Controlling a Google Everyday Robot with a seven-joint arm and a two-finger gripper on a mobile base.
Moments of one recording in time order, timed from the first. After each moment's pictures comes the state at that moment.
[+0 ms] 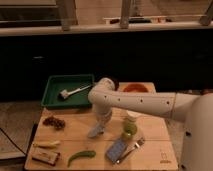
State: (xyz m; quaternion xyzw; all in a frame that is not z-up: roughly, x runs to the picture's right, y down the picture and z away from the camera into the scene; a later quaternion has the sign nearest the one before) arm -0.010 0.188 0.785 -0.32 -0.17 -0.43 0.83
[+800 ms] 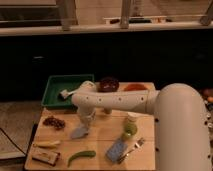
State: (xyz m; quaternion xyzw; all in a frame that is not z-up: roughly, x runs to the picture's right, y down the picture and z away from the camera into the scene) arm -0.103 0.221 0.805 -0.31 -0.24 -0.50 0.77
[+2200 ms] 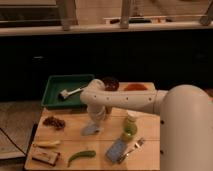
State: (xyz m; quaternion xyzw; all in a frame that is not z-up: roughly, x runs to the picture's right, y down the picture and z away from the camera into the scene) arm -0.051 0.204 0.822 -0.33 -0.19 -0.49 0.79
